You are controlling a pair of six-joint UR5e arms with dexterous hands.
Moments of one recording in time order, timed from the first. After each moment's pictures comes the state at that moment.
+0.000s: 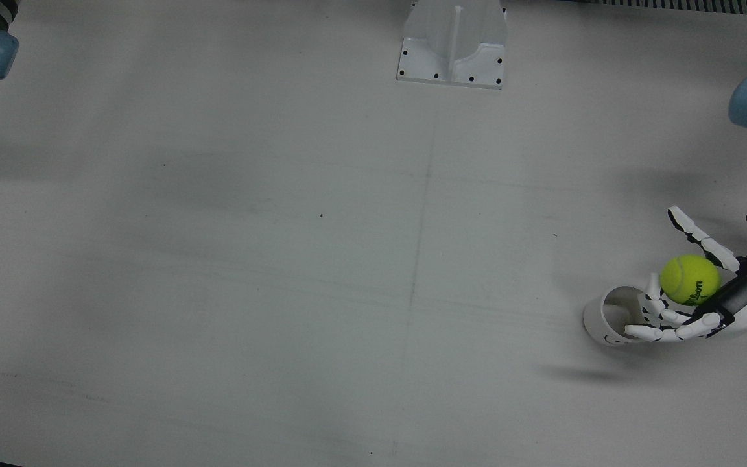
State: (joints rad) left arm -0.91 -1.73 -1.73 0.03 1.69 0.31; right arm 1.49 -1.45 1.47 -3.32 -1.41 0.08
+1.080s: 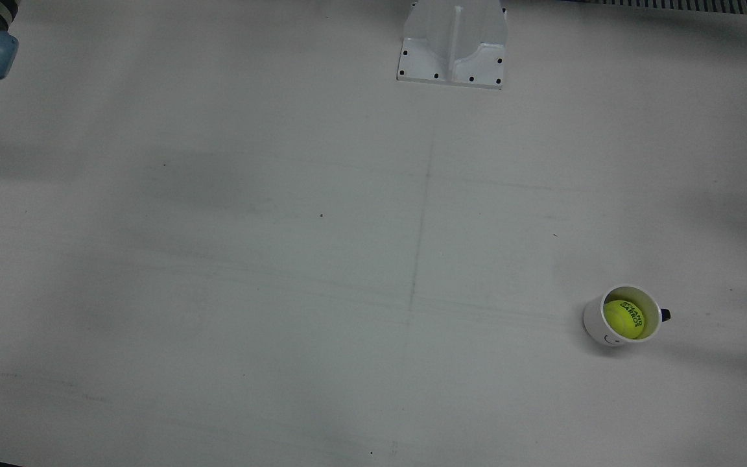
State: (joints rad) left arm -1.21 -1.59 -1.77 -0.07 1.71 0.16; right arm 1.49 -1.45 1.47 -3.32 -1.41 0.08
